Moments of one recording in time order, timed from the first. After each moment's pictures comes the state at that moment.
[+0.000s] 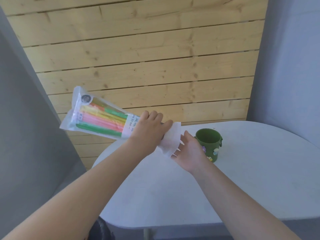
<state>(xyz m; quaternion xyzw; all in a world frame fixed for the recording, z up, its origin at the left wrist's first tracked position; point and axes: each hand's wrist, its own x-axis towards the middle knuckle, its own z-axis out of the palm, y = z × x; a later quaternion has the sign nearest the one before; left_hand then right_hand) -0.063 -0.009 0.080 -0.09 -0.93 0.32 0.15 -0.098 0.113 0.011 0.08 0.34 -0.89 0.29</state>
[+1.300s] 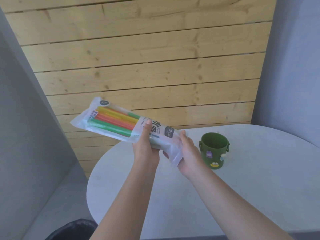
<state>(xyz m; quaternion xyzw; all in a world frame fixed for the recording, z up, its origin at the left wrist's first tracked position) -0.076 -0.015 0.031 0.14 -0.39 -0.89 0.21 -0.105 0.081 0.008 0.07 0.43 -0.87 0.20</state>
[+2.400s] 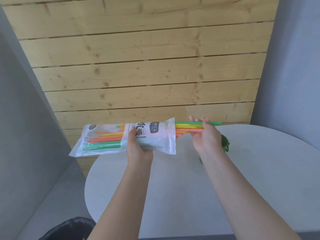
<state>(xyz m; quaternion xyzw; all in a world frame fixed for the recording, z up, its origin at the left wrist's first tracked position) -0.086 -0.034 0.015 0.20 -0.24 -0.92 0.22 -0.146 0.109 0.036 0.11 0.29 -0.95 0.02</state>
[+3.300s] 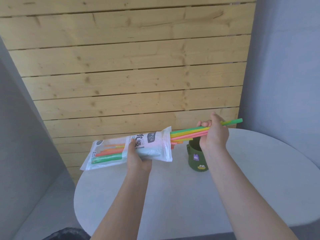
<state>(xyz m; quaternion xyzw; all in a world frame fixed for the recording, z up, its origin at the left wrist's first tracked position) -0.093 -0.013 0.000 0.21 -0.21 -0.94 0.18 -0.152 0.155 0.054 0.12 0.30 -0.94 -0.11</state>
